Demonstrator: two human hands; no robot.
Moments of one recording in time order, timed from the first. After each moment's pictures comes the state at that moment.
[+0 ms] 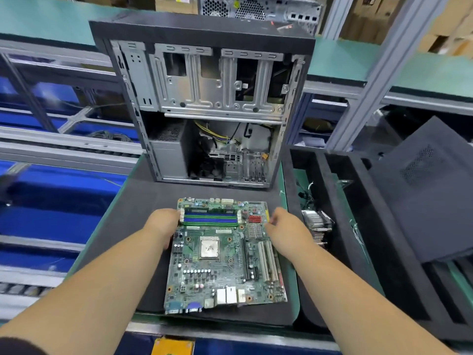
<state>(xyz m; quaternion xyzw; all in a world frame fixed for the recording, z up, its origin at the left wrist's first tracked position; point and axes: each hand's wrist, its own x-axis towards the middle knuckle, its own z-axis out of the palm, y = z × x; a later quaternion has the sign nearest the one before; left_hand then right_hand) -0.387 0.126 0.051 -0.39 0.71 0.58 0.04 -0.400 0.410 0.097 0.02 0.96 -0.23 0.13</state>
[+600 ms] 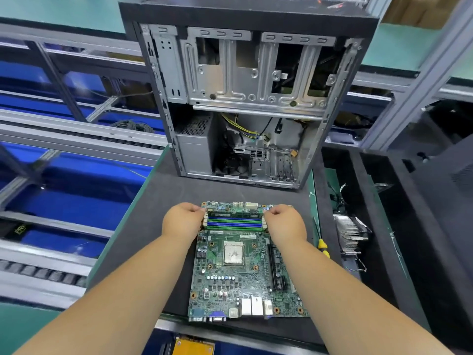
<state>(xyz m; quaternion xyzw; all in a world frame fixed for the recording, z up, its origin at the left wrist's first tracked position) -0.375 0.123 0.050 -0.35 0.77 0.53 -0.04 -0.431 0.339 0.058 0.08 0.93 -0.35 0.11</state>
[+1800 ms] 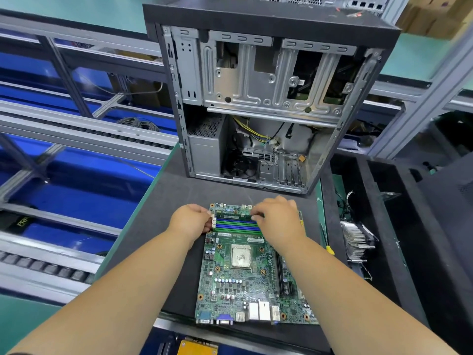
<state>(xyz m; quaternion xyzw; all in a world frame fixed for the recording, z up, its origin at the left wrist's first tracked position) -0.380 0.113 0.049 -0.36 0.69 0.63 0.03 -0.439 0.316 0.073 -0.25 0.96 -0.11 0.02</state>
